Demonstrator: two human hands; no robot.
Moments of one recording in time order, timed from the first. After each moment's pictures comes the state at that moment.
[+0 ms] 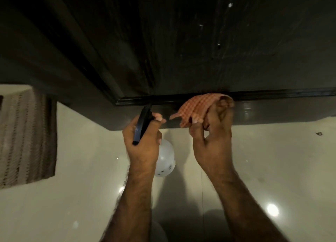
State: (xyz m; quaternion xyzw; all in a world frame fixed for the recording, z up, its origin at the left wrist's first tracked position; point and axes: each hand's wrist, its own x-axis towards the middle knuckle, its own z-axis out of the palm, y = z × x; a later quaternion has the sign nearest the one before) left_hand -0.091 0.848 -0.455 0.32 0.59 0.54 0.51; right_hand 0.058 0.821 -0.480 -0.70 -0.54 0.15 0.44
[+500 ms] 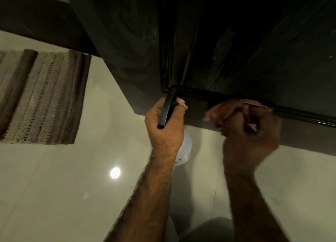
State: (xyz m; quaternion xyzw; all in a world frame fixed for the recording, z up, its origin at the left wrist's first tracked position) left_hand -0.128 0.863 -0.465 0.28 0.59 0.60 0.46; right_hand 0.027 0.850 -0.485 -0.71 -0.42 0.05 0.56
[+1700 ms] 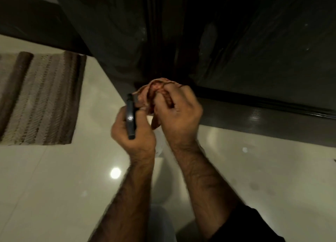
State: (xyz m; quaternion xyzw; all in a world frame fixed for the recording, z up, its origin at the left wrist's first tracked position) left_hand -0.170 0.849 -0.502 0.33 0.61 0.69 0.21; right_hand -0.082 0.885 -0.465 -0.58 -0.62 0.12 0.51
